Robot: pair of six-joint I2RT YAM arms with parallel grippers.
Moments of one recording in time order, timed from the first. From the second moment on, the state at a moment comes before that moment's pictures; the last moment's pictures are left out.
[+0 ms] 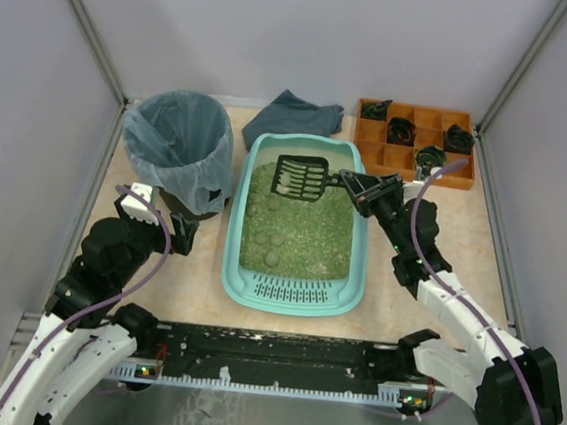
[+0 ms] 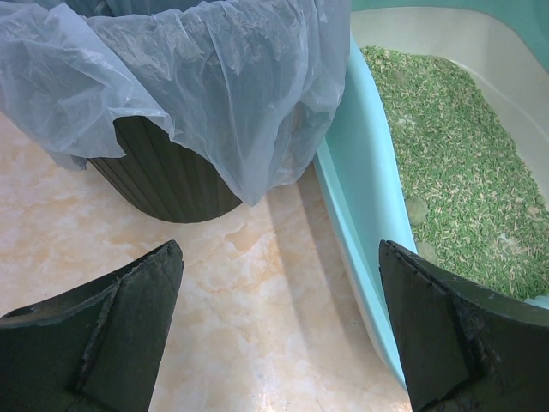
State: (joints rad) left arm -0.46 0.40 0.66 -0.51 -0.18 -0.16; right arm 0.41 0.99 0.57 0.46 -0.08 1.30
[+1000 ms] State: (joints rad) left arm -0.46 0.38 0.66 -0.51 -0.18 -0.16; right arm 0.54 1.25 1.02 0.17 0.12 1.34
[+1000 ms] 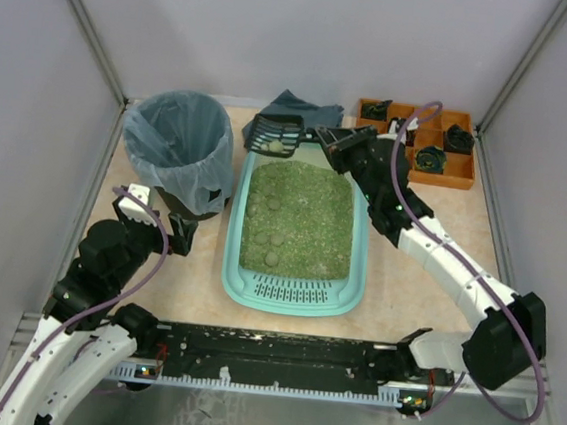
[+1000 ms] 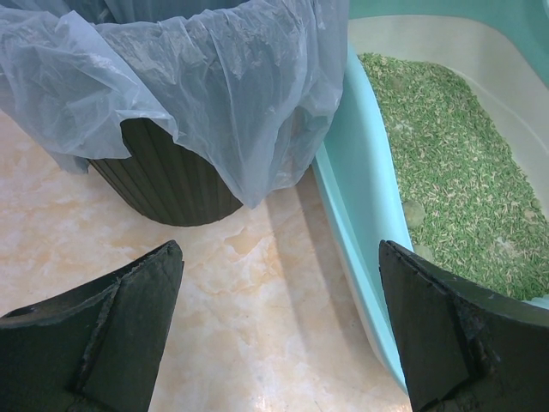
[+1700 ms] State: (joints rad) left arm -0.46 0.37 0.66 -0.51 -0.18 -0.16; right arm 0.70 1.71 1.61 0.07 0.20 1.23
